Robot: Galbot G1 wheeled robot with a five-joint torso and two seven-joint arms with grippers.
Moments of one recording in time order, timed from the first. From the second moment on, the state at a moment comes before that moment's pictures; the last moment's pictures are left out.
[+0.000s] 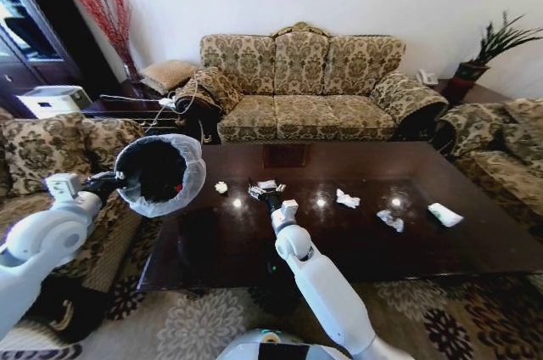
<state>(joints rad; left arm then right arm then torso) 1.64 -0.52 -1.09 -2.07 -1.12 0.35 -0.38 -0.87 1.48 -0.08 1.61 0.40 -0.11 0.25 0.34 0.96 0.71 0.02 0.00</state>
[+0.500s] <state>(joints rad) 1.65 -0.53 -1.07 -2.09 -1.12 0.34 -0.38 -0.66 1.61 -0.06 1.18 0.40 -0.15 0.23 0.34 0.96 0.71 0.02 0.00</state>
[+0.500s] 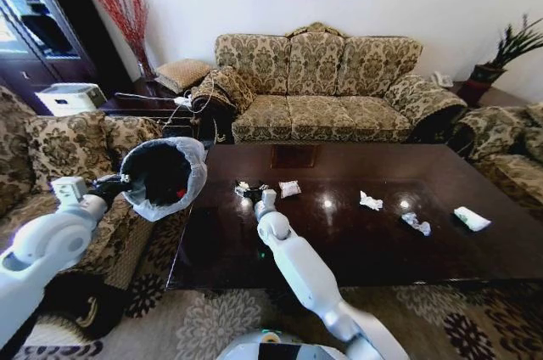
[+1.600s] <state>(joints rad) 1.67 -0.57 -1.08 -2.13 -1.12 0.34 -0.38 -0.63 1.61 -0.08 1.02 0.18 0.00 0.03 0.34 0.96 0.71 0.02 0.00</state>
